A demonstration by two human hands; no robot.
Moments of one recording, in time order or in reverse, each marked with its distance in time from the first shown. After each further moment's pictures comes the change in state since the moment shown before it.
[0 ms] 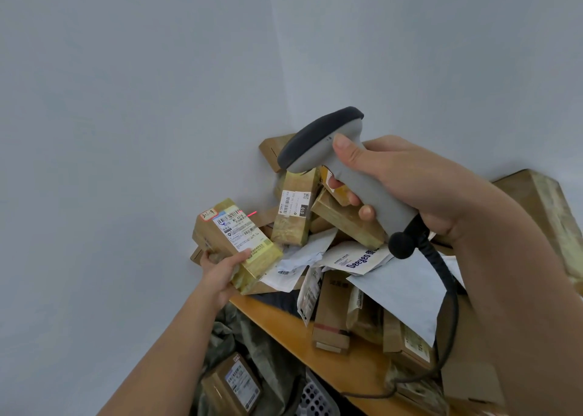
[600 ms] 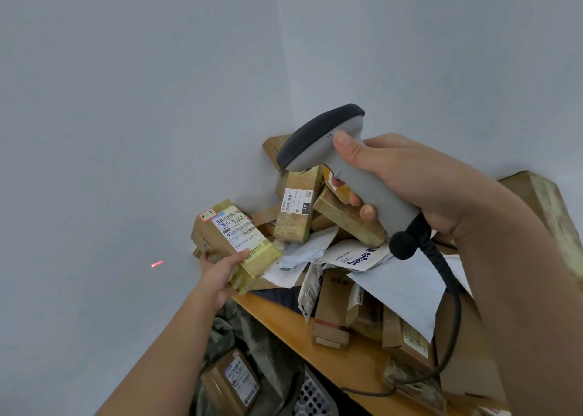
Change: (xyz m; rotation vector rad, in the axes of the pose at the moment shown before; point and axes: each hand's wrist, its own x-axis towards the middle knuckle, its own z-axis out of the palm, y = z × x) left_hand -0.011 -0.003 -0.011 -0.028 0.012 -0.004; right_hand -0.013 -0.007 0.010 -0.048 -0.010 0.018
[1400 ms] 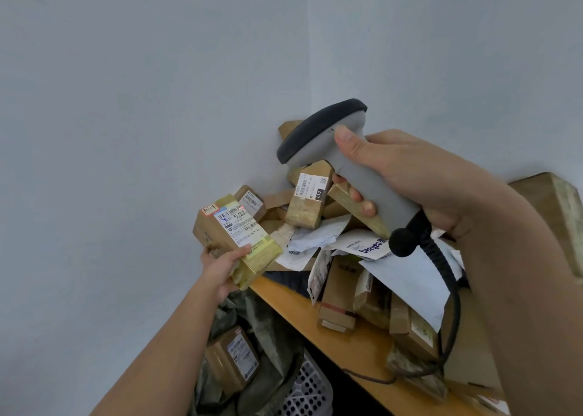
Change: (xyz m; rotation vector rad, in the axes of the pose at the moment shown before) left_hand -0.003 -0.017 -0.040 -0.034 0.008 -0.040; right_hand 0.008 0.000 0.040 -0.053 -0.068 -0.008
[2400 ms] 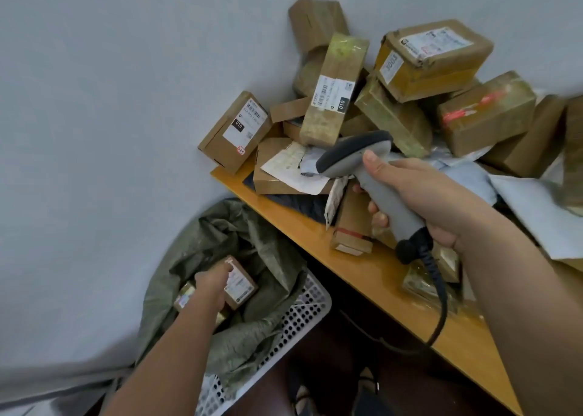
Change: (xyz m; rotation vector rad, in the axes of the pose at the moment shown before) left_hand 0.081 -0.171 -0.124 0.219 0.295 -0.381; right_hand 0.041 0.136 0.068 0.142 0.128 0.436
